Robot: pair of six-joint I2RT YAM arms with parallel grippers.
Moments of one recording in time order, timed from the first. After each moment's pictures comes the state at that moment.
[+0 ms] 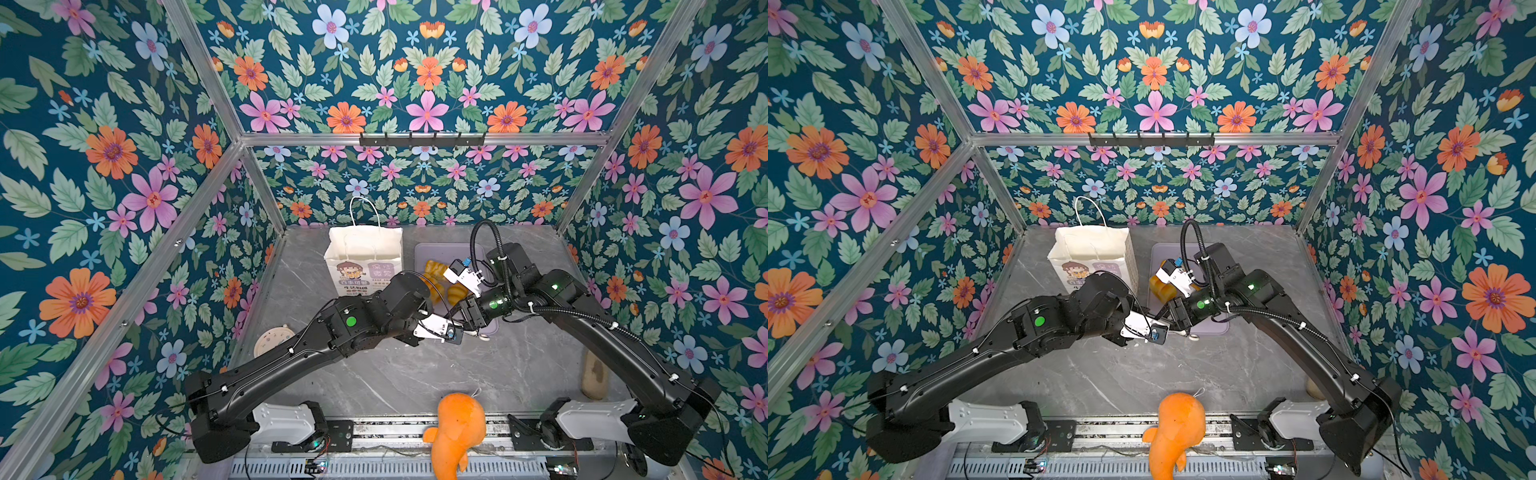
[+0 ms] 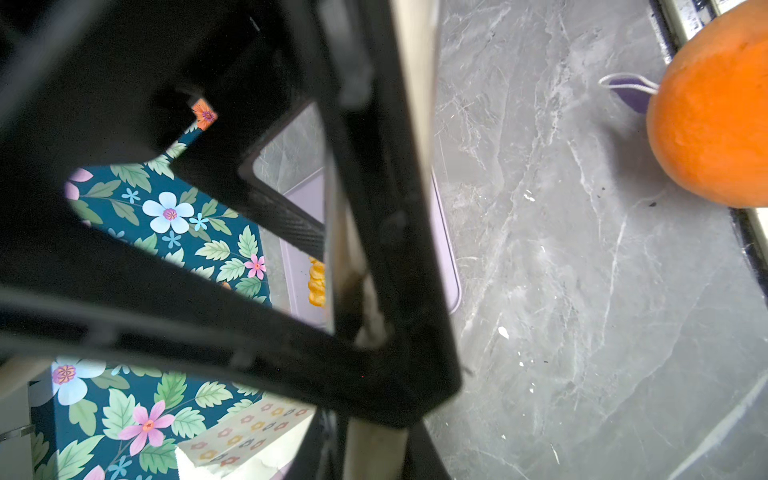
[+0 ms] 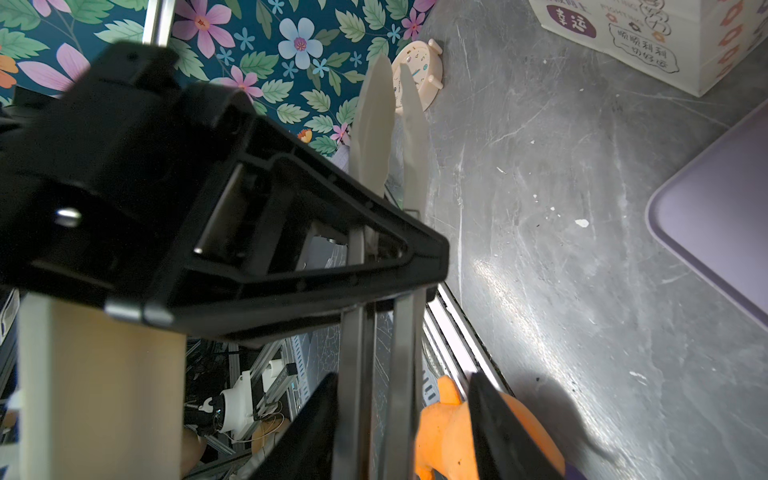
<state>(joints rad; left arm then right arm) -1.11 1.27 1.39 -0.87 -0.11 1.03 0.62 1.29 1.37 -0.96 -0.82 0.26</state>
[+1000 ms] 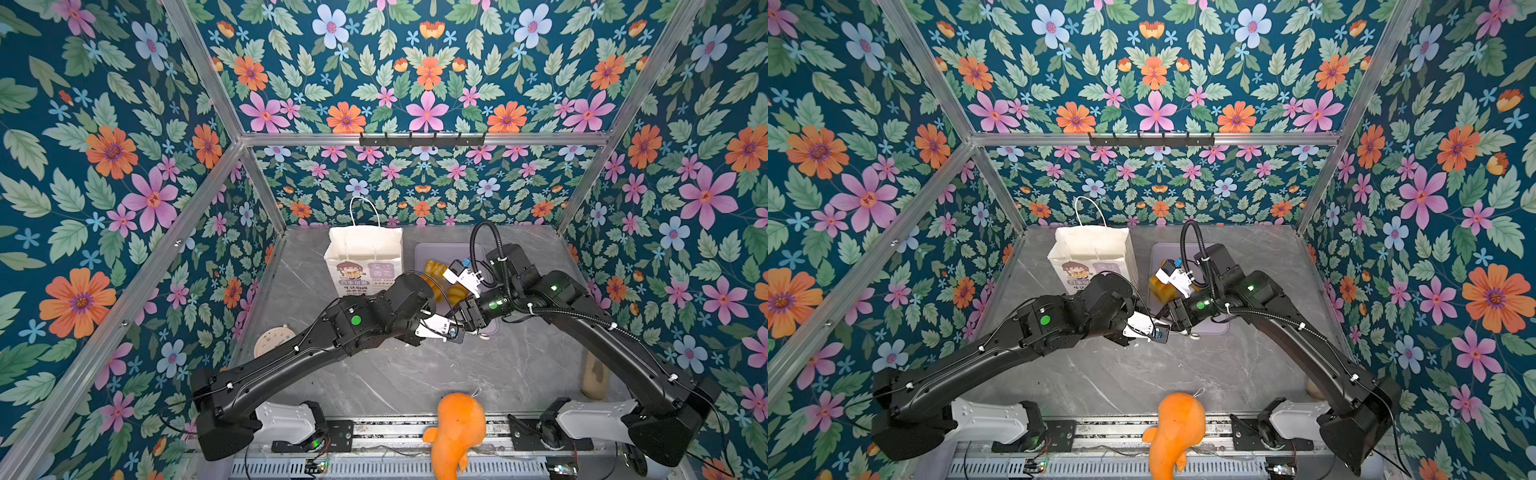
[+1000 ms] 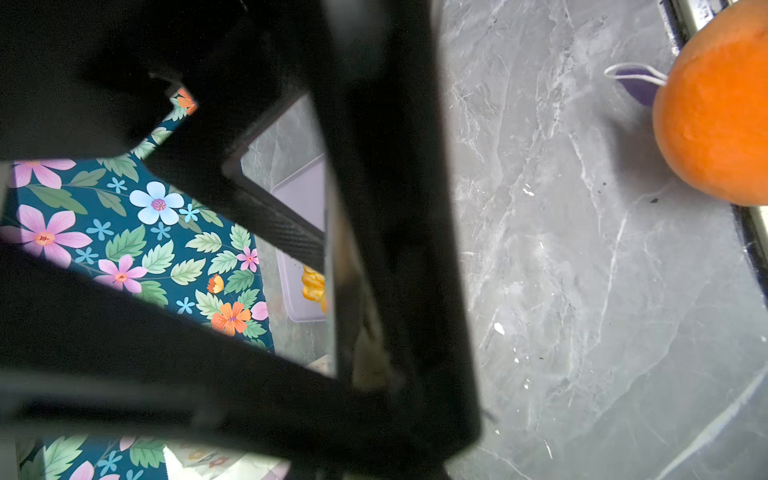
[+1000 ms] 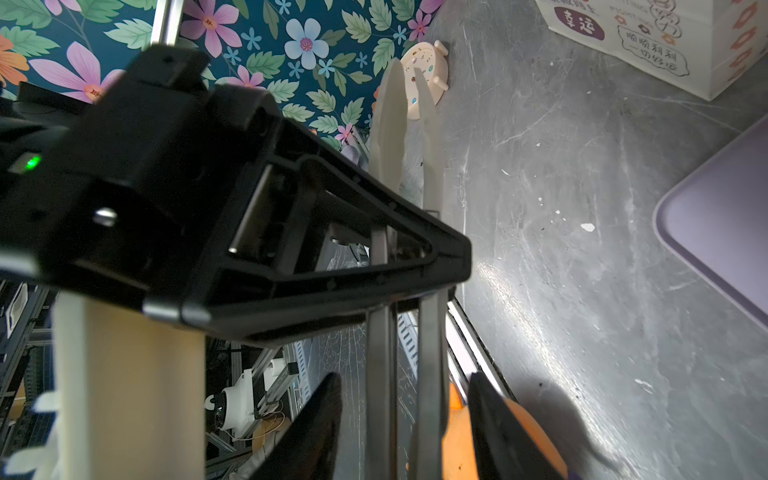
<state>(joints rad) -1.11 1.29 1.39 -0.88 -0.13 1.00 0.62 1.28 1.35 -0.94 -0.83 0.26</state>
